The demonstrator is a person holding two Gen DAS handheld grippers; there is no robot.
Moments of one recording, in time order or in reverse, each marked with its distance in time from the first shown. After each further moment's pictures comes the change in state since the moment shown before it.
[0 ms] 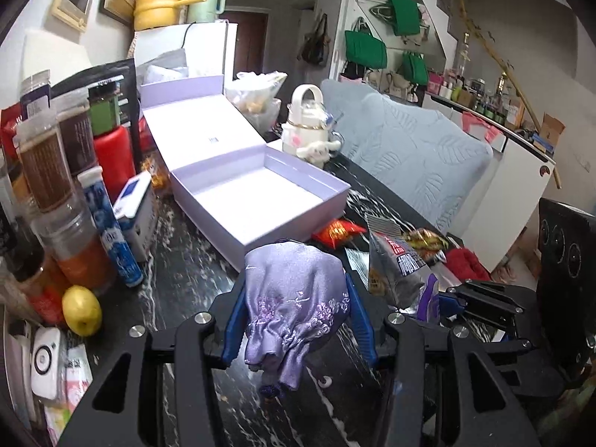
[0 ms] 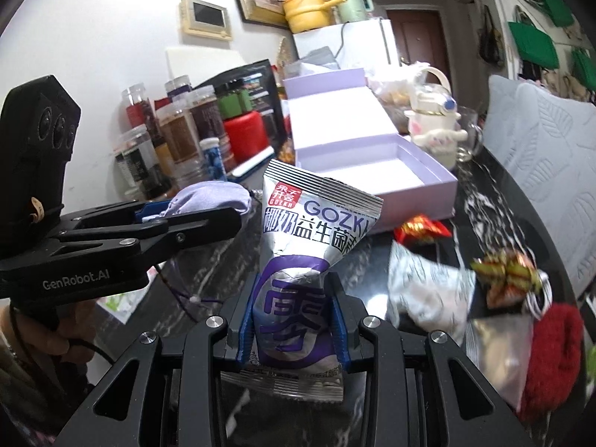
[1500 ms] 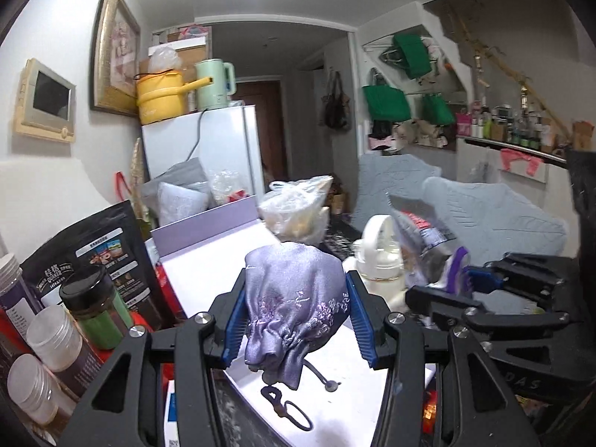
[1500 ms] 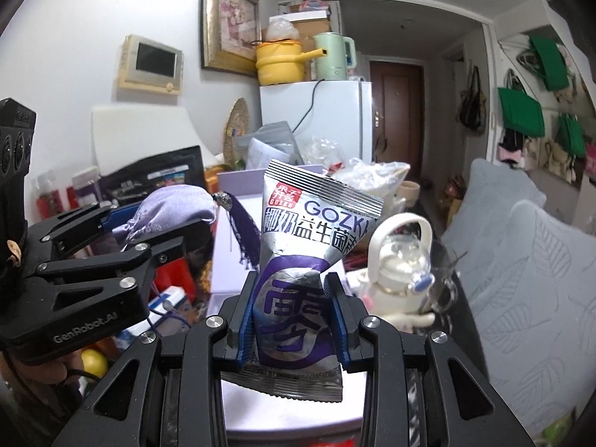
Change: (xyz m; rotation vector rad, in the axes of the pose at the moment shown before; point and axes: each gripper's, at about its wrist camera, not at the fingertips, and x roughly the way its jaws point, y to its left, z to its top) left arm 0.070 0.039 0.183 0.142 -0.272 0.165; right arm 0.076 -0.060 0.203 -0.119 -0.158 -0.199
